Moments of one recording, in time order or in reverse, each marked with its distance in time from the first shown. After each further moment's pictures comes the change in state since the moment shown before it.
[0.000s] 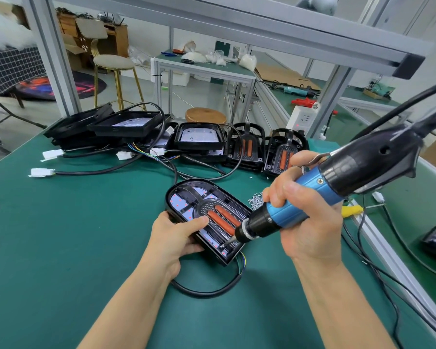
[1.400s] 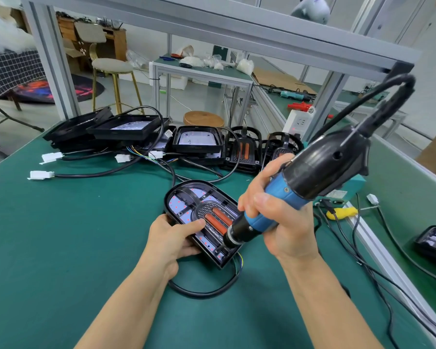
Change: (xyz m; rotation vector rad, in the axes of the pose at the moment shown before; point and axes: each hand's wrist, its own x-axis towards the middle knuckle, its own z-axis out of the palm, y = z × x) left_hand 0.001 0.000 -0.001 0.016 0.018 -0.032; right_hand 0.000 0.009 0.009 0.001 -0.230 0.054
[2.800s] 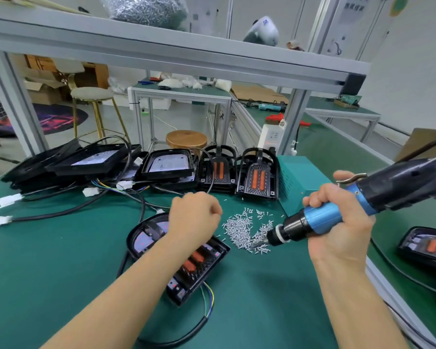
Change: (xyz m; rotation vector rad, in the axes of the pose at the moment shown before) left_hand 0.029 0.050 0.101 1.441 -0.075 0.690; right_hand 0.006 -0.039 -0.095 -0.085 0.801 -0.175
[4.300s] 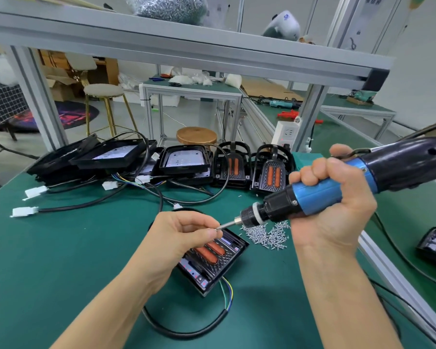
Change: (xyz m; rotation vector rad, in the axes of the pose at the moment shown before) left_hand -0.074 -0.041 -0.033 -1.268 -0.134 -0.198; right_hand -0.033 -0.009 0.069 0.347 -0.140 0.138
